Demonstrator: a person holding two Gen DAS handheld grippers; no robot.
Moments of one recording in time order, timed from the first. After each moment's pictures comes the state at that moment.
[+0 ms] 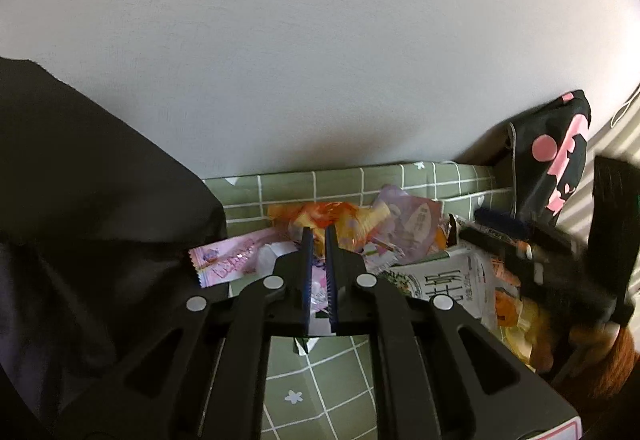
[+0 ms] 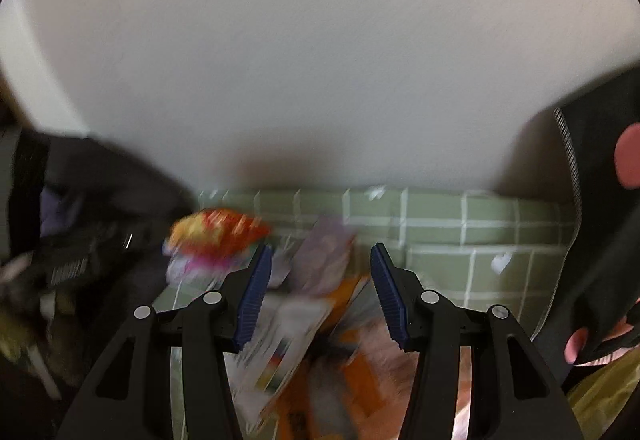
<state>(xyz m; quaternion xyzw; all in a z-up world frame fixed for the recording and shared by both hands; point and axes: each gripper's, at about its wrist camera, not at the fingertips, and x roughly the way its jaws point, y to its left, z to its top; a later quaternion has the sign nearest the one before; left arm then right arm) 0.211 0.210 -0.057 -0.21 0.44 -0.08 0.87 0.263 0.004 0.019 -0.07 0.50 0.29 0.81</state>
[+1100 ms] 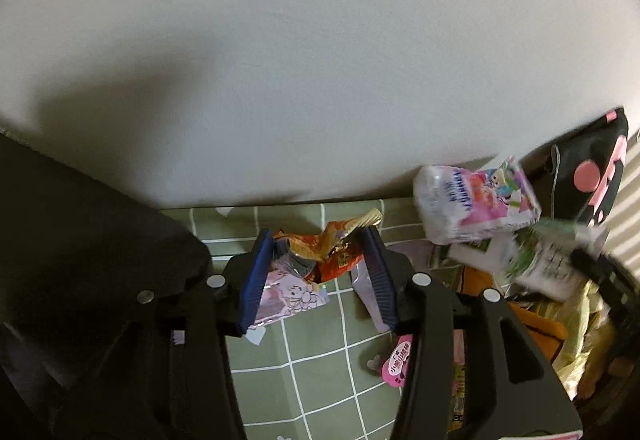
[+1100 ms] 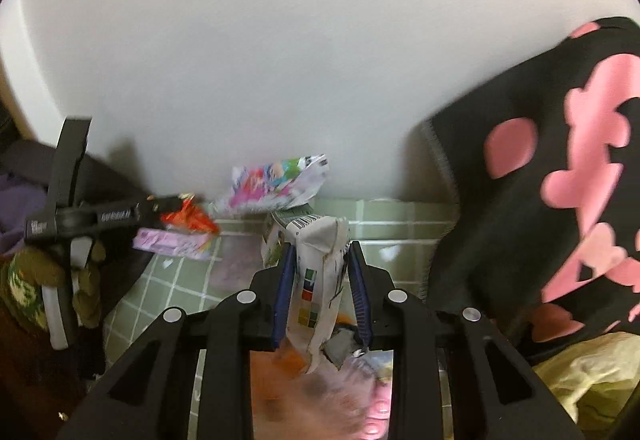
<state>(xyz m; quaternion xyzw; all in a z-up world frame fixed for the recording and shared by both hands) 0.263 0.189 -0.070 -0.20 0.47 -0.04 0.86 0.277 -0.083 0.065 -0.06 0.46 0.22 0.86</state>
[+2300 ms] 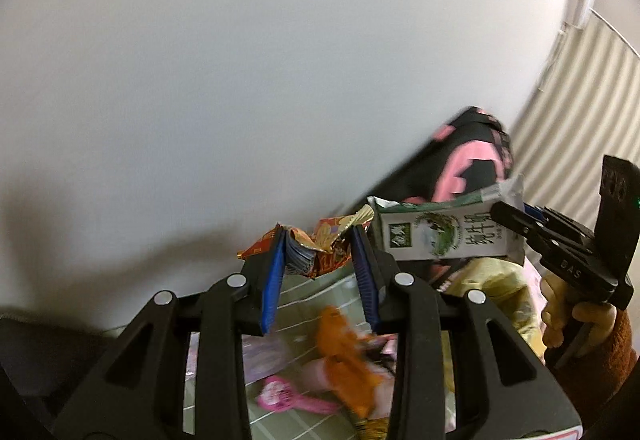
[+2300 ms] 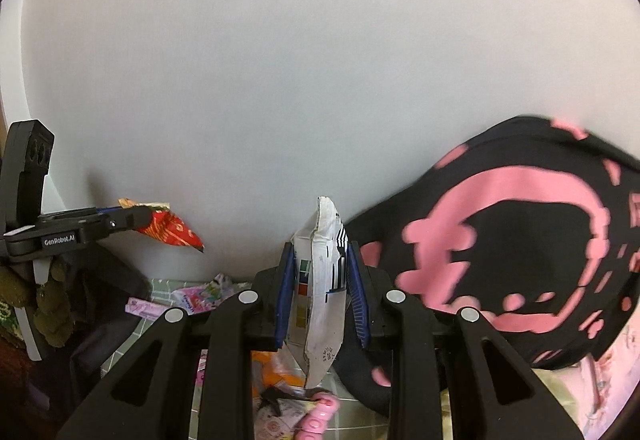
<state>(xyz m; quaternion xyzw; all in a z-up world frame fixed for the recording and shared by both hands) 0.241 0.107 0.091 -0.12 0.32 -0.22 0.91 0.250 -0.125 0.165 -0.06 0.33 0.16 0.93</state>
